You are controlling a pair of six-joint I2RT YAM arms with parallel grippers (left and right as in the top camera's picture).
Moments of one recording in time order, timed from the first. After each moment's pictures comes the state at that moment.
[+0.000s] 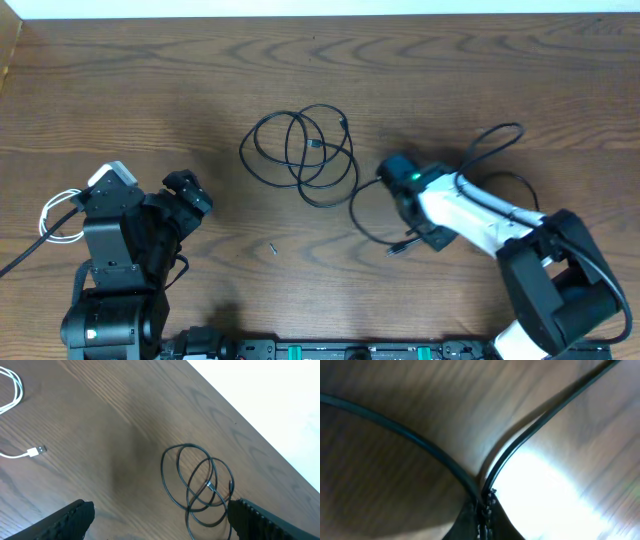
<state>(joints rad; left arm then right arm) 0.04 0.74 1.02 -0.97 -0.08 -0.69 0.54 1.78 0.98 -0.90 0.26 1.47</state>
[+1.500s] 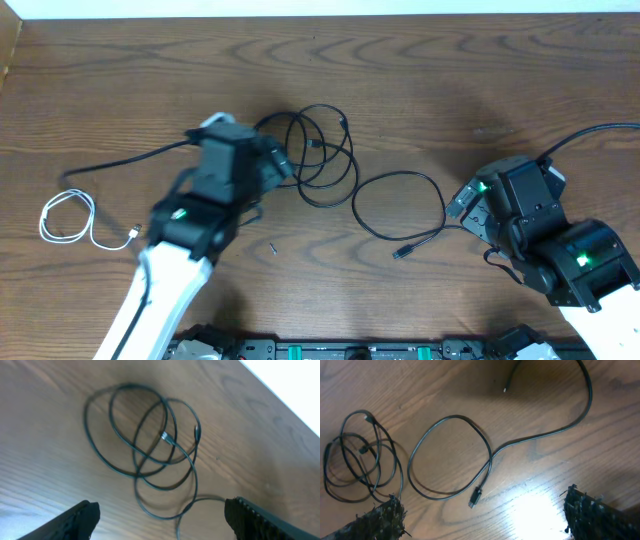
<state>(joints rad) -0.38 1.17 1.02 -0.71 -0.08 -0.93 0.46 1.02 1.14 -1.24 0.24 1.05</state>
